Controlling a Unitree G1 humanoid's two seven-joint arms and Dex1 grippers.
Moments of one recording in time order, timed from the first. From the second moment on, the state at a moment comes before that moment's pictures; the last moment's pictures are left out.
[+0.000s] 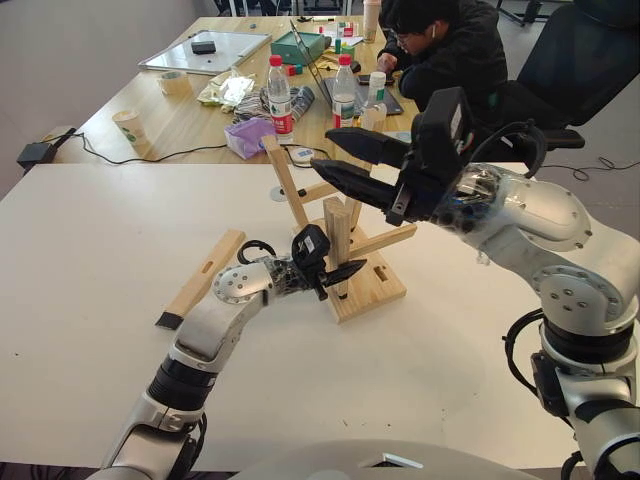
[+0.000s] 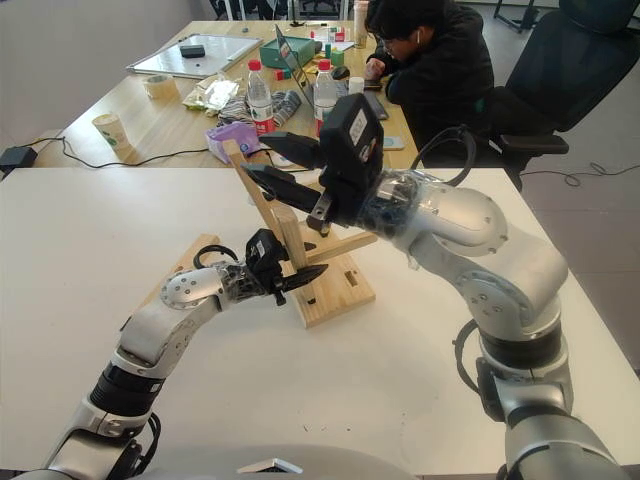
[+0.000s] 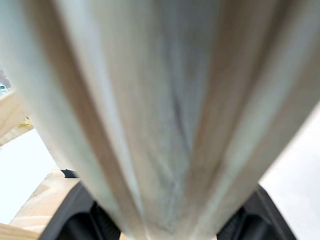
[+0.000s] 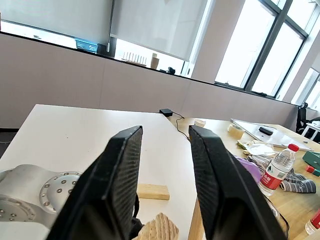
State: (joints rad) left arm -0.24 0.38 -0.30 -0.24 -0.31 0.45 -0.65; right arm -0.65 -0.48 0.12 -0.62 0.80 0.78 0.36
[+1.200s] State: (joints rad) left arm -0.15 0.38 -0.30 -0.29 -0.29 0.41 -0.61; right arm -0.60 -0.60 0.30 -0.66 0.57 0.75 0.56
